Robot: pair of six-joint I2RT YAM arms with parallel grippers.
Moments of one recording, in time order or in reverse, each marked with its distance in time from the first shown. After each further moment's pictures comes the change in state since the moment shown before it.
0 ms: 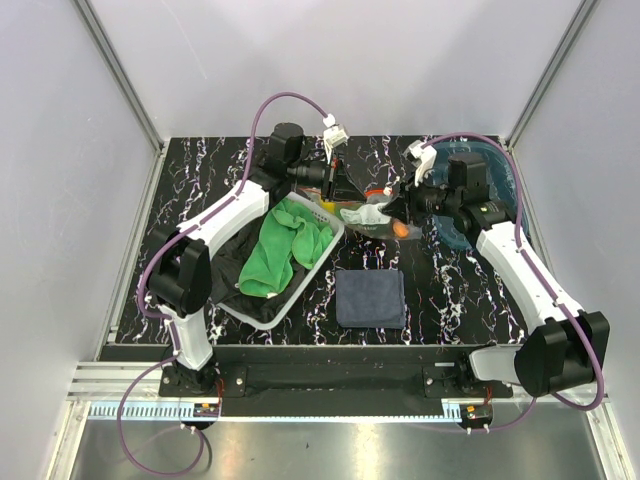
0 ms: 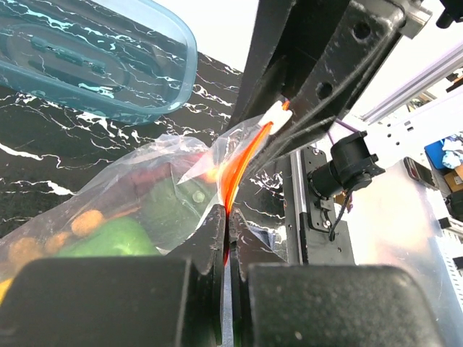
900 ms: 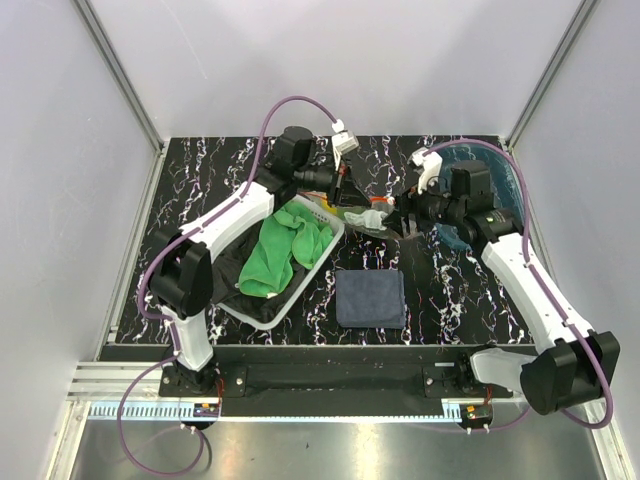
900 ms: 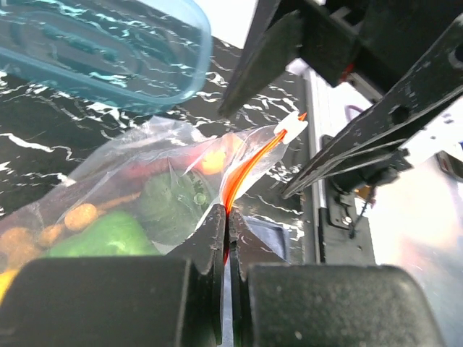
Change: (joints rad) left arm -0.048 -0.005 0.010 -0.093 -0.092 0.102; right arm 0.026 -0.093 -0.024 -0.094 0.171 0.013
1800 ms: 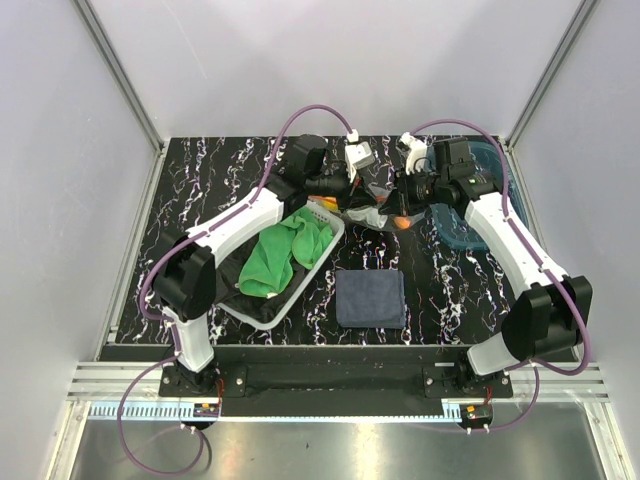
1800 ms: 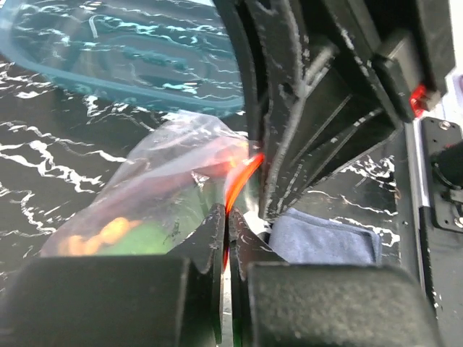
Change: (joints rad) left arm -0.070 0.003 -0.008 -0.004 -0.232 0.269; right arm -0.003 0.286 0.252 -0.179 -0.108 0.115
